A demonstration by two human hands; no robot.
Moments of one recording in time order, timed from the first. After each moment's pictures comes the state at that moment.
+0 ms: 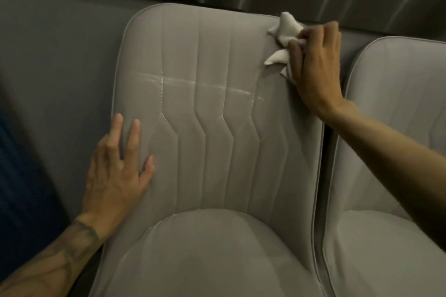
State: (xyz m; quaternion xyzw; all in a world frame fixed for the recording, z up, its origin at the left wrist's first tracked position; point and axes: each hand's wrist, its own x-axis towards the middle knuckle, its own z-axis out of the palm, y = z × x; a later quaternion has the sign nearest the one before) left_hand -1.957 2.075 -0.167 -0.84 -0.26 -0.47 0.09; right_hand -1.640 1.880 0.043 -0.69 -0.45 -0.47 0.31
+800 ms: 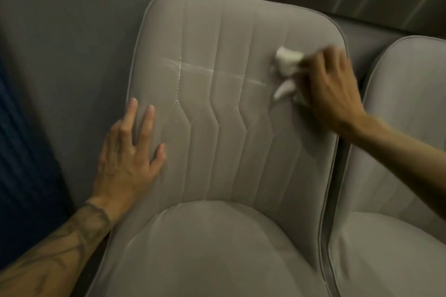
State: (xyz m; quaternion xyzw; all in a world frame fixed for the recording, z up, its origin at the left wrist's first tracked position) left_hand -1.959 2.077 -0.173 -0.84 -0.25 -0.48 0.08; right_hand -1.654 1.862 0.007 -0.68 -0.55 -0.48 0.10
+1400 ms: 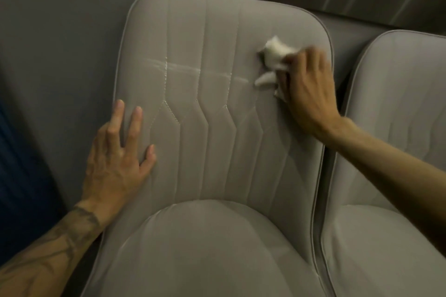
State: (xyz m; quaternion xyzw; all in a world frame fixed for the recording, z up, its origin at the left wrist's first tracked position) left_hand -1.961 2.077 -0.172 -0.84 -0.25 -0.48 0.09; right_hand -1.663 1.871 -0.006 -0.70 -0.49 -0.49 0.16
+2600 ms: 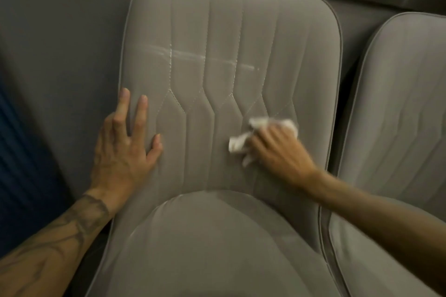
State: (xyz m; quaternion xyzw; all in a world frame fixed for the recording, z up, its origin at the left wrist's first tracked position) left_hand -1.961 2.077 -0.172 -0.84 -0.25 -0.48 0.09; right_hand -1.689 1.855 -0.144 -0.62 -0.65 -0.43 -0.03
